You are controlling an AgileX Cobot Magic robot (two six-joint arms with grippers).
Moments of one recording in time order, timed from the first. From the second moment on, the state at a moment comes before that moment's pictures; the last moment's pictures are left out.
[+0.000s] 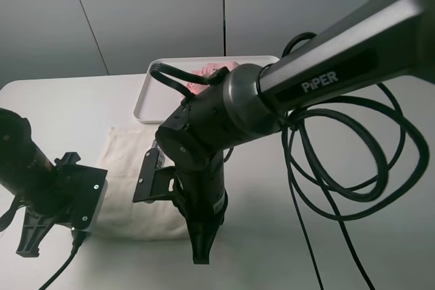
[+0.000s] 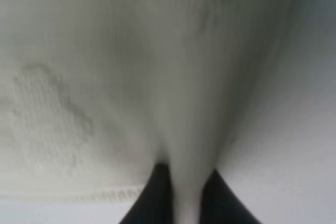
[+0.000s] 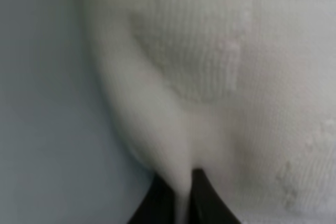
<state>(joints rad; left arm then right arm) -0.33 1.73 -0.54 0.03 0.42 1.20 1.05 2.11 -1.21 -0.01 0.78 -0.44</state>
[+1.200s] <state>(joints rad) -0.22 1.46 -0.54 -0.35 0.33 1.00 0.93 1.87 -1.21 -0.01 0.84 -0.16</state>
